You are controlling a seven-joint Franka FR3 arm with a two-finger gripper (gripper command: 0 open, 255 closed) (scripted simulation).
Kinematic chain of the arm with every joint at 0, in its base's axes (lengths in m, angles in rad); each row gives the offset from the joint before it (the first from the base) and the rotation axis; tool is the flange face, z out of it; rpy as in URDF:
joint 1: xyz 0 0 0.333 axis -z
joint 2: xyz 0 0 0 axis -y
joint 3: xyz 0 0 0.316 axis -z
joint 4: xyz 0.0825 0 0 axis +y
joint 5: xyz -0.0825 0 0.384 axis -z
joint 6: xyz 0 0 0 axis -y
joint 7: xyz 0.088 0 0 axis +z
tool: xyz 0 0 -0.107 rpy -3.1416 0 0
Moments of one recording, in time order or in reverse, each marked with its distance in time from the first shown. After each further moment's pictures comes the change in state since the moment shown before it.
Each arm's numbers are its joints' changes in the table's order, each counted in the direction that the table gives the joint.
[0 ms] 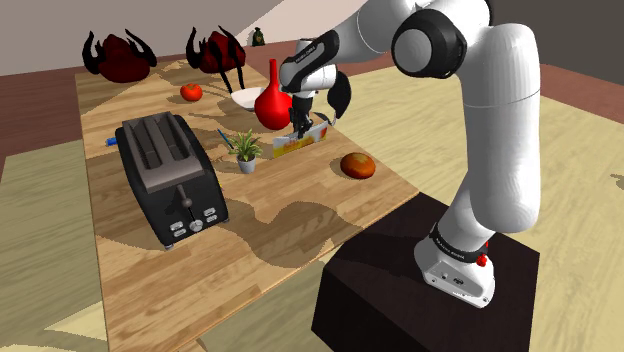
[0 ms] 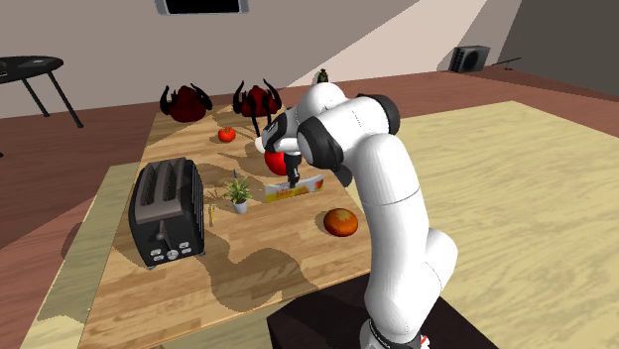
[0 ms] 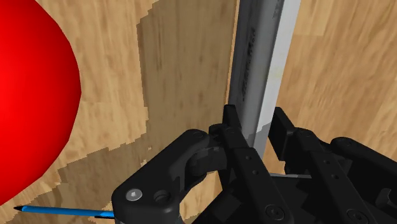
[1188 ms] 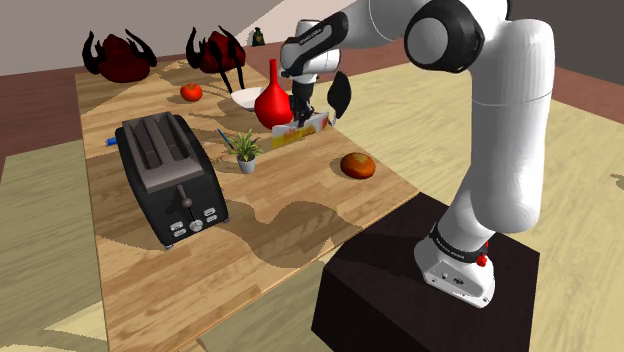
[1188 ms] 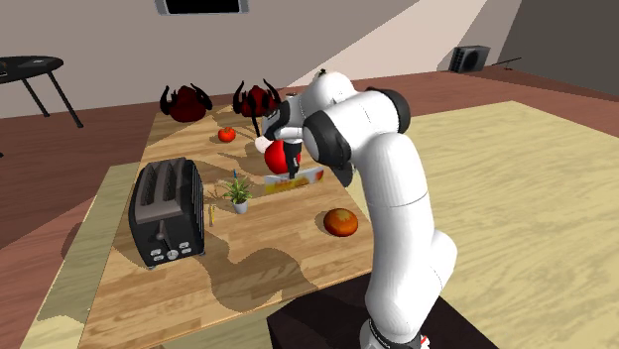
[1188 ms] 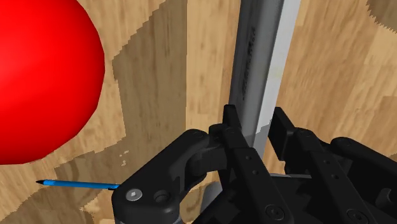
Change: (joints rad) arm -0.017 0.076 0.025 -0.028 0.045 -0.097 -0.036
